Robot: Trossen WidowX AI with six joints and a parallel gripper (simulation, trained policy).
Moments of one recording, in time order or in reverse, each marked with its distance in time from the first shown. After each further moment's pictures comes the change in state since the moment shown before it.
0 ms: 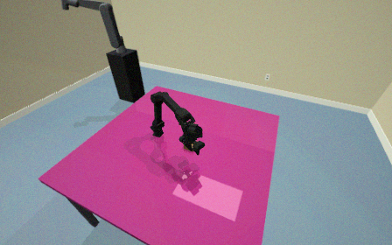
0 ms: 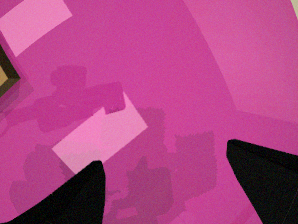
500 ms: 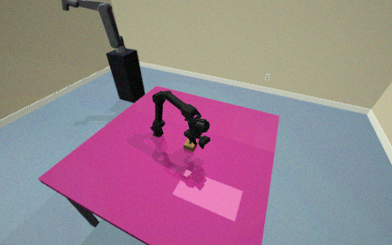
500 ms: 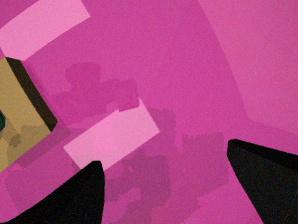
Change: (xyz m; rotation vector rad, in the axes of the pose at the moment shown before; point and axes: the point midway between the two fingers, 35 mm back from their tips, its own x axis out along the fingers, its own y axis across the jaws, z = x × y) arm -0.003 0.017 0.053 -0.039 -0.017 0.076
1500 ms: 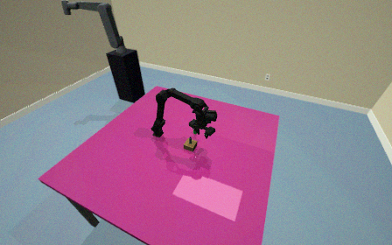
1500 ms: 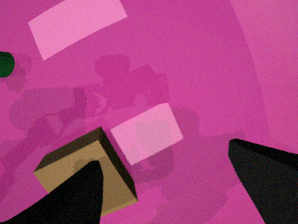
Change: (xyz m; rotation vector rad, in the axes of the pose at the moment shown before) arm -0.002 0.052 0.088 -0.085 -0.012 0.155
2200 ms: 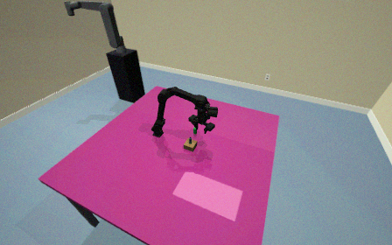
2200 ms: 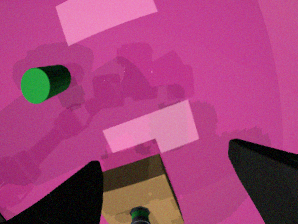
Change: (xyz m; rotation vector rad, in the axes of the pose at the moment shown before) arm 0.008 0.045 0.041 -0.087 0.027 0.122
